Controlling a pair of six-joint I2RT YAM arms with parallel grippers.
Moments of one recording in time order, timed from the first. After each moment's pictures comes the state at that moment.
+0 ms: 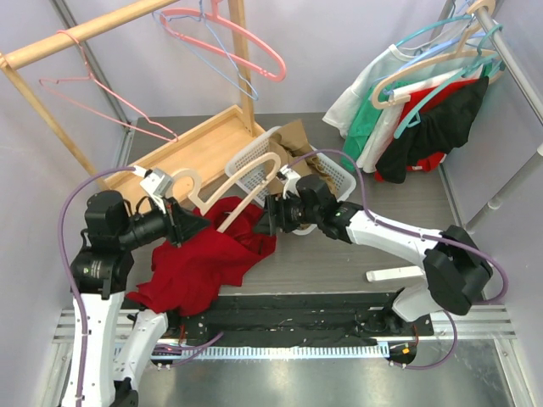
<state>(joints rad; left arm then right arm) -0.05 0.68 1.06 -0.78 0.83 -0.10 0.78 1.44 0.91 0.02 -0.35 0.55</state>
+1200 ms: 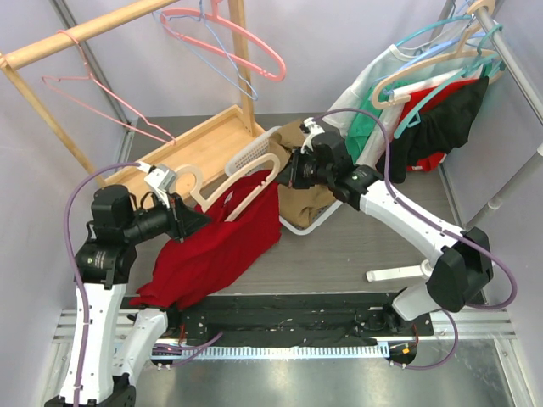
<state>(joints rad) -0.07 0.70 1.04 -0.78 0.79 -0.10 0.63 1.47 1.26 -0.28 -0.18 0.58</state>
